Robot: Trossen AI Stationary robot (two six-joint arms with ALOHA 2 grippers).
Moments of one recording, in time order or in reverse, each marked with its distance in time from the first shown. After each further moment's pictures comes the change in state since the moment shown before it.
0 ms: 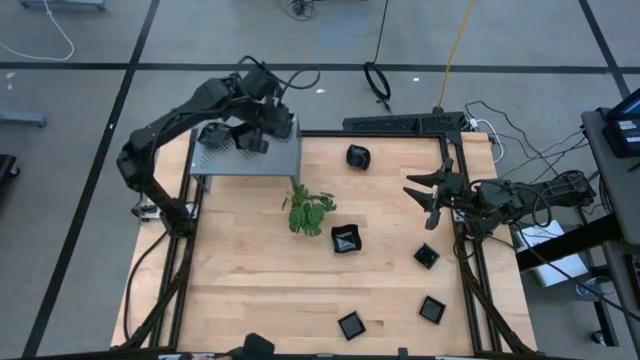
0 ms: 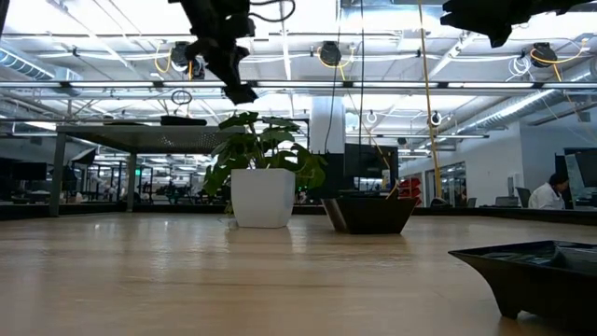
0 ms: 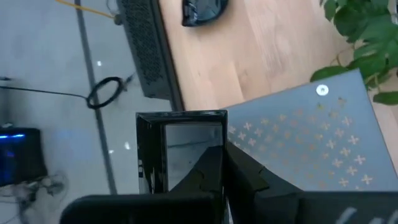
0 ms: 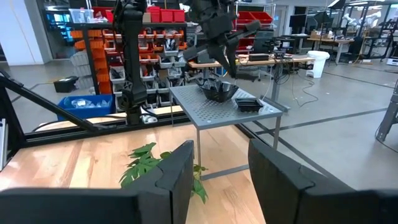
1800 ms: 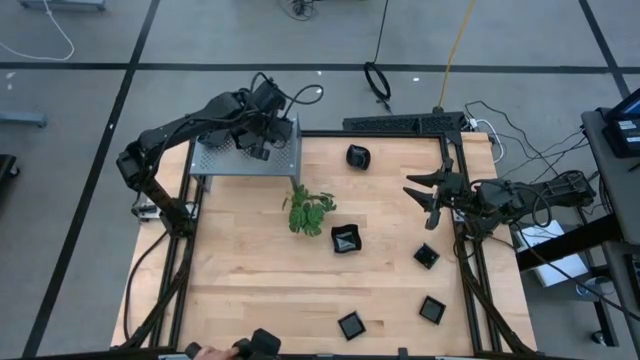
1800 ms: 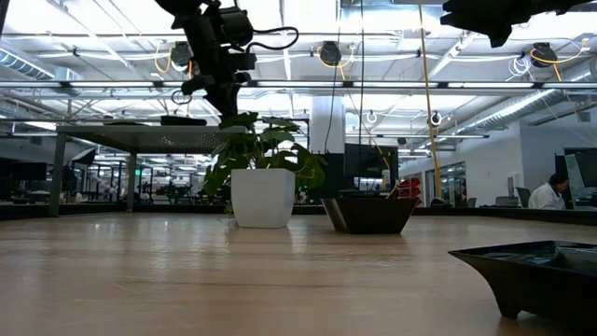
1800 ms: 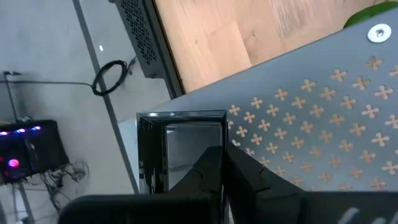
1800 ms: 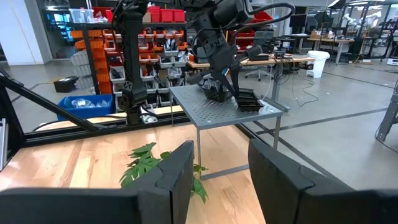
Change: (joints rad) left arm -0.007 -0.001 -0.216 0.182 -0.114 0.098; right arm 0.000 0.000 0.000 0.000 -0.001 0.000
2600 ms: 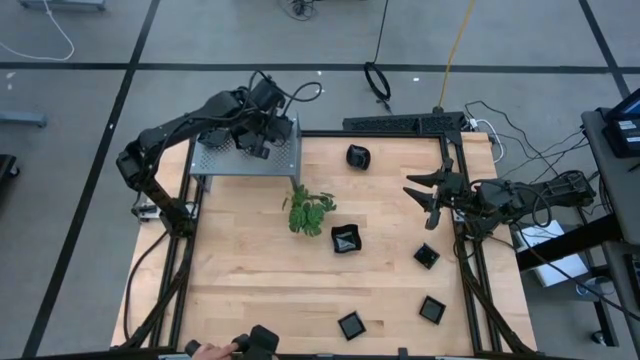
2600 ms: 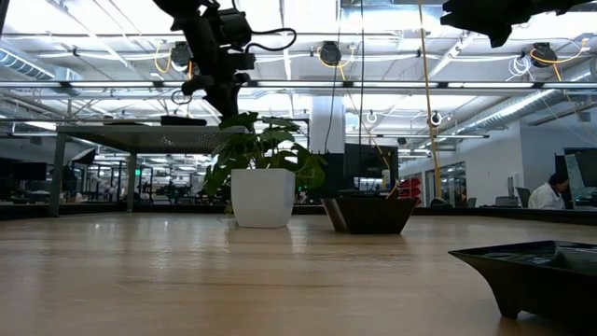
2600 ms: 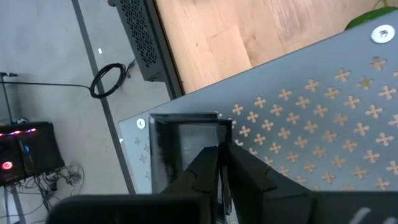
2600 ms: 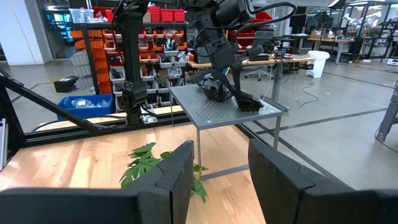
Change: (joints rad) left arm 0.026 0.000 0.000 0.006 0.035 0.002; right arm 0.000 0.000 0.000 0.000 0.000 0.000
